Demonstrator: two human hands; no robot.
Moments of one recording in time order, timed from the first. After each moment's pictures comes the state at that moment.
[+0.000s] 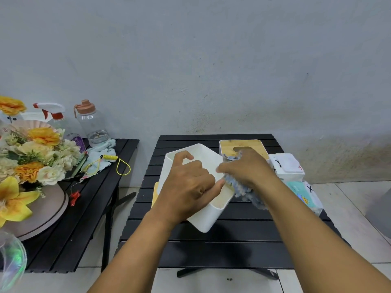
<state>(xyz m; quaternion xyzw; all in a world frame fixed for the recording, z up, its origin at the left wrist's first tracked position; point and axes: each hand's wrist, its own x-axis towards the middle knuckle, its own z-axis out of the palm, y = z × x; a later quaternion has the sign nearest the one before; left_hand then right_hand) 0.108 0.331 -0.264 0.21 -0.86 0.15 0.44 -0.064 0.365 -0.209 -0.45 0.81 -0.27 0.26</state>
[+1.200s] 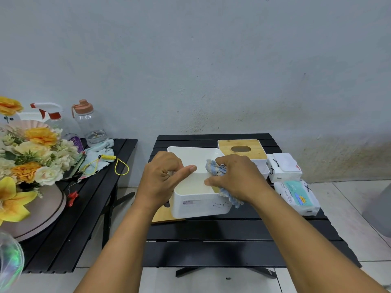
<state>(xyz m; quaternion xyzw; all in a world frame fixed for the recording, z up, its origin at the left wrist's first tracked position) 0.146 0.298 -0.282 0.35 -0.80 -0.16 0.47 -0.055 0.375 -0.226 -0.63 0.72 -0.26 0.17</state>
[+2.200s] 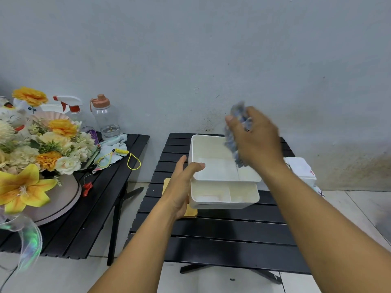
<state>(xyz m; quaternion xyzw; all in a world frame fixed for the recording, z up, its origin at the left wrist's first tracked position) 0.126 0.317 -0.291 0.41 -0.44 -0.68 0.41 -0.040 0.358 -0.169 -0.54 0.64 -0.52 0.11</state>
